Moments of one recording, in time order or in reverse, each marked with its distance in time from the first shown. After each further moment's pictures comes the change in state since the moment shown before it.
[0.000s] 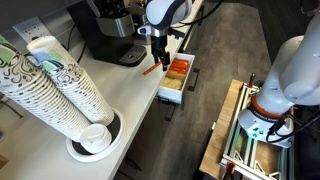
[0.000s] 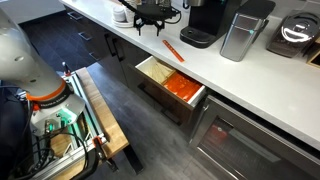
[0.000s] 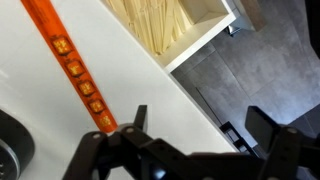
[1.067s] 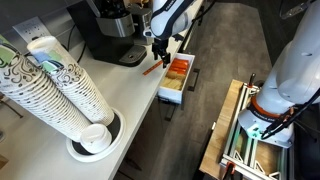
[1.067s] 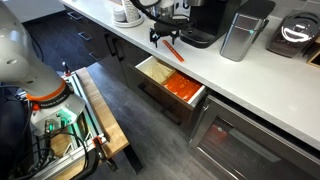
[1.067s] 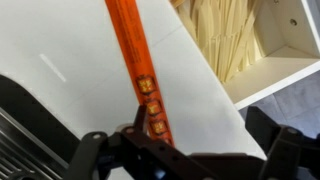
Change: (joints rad) arm -0.119 0.145 0.015 0.009 -0.010 0.279 -0.207
